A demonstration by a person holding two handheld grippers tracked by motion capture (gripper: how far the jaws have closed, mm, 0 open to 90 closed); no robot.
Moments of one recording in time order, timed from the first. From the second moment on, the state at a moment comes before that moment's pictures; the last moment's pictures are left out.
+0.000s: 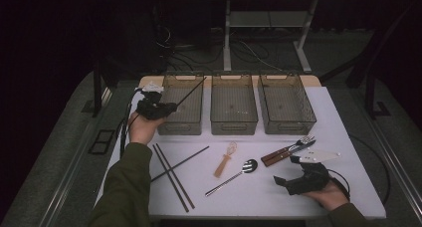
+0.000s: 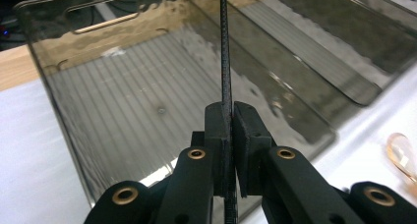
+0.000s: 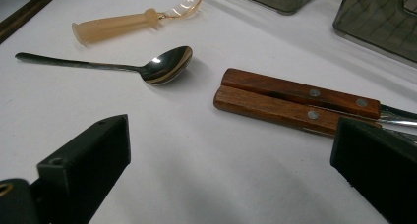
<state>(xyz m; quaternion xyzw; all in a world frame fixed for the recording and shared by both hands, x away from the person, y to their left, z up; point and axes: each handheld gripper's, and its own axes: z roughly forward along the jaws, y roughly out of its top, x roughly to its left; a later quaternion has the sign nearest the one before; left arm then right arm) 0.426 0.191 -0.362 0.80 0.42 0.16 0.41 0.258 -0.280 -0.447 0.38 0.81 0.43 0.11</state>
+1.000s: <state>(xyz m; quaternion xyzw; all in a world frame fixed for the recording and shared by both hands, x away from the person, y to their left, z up) 0.468 0.183 -0.389 0.78 0.49 0.17 0.35 0.256 -0.280 -0.446 0.37 0.81 0.43 0.11</state>
